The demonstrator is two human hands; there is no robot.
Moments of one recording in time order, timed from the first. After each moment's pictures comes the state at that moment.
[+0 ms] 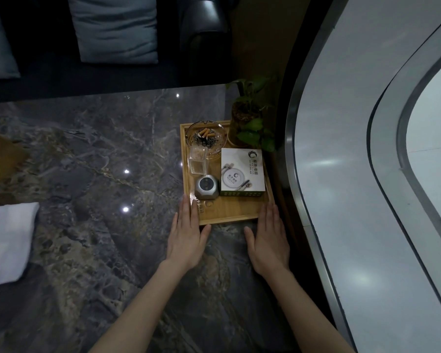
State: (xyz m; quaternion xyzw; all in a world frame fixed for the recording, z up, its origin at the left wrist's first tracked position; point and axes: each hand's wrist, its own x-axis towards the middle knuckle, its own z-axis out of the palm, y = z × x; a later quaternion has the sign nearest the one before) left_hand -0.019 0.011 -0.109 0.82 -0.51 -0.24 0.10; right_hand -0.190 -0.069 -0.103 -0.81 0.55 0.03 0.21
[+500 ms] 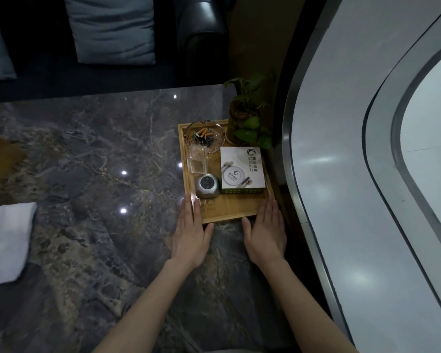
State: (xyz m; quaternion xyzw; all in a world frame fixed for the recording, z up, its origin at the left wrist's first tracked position) left_hand -0.032 0.003 -0.104 0.82 -0.49 -0.26 0.13; right_hand -0.177 -0.077 -0.090 -0.79 0.58 0.07 0.18
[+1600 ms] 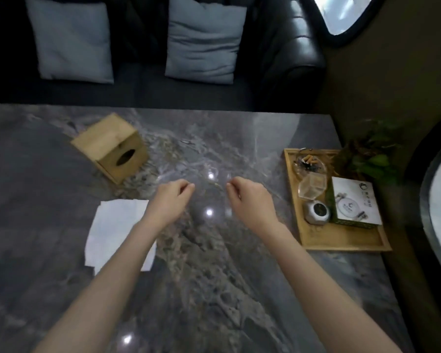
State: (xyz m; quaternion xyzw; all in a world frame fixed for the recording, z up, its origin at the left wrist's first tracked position) left_hand 0.239 0.095 0.008 0.85 -0.36 -0.26 0.27; right_hand 0.094 -0.008 0.011 -0.89 0.36 -0.12 0.26
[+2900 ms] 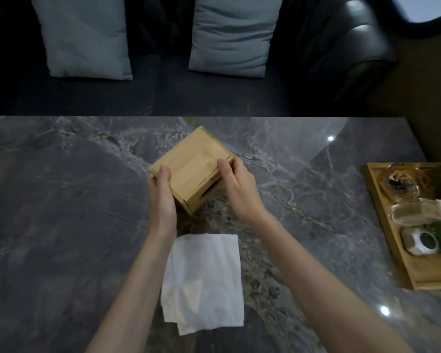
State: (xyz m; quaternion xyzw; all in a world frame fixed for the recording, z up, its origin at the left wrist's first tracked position) left_hand 0.440 0.133 -0.020 0.68 0.00 -0.33 0.65; right_hand 0.344 0.035 -0.014 -0.71 0.39 -0.18 0.56
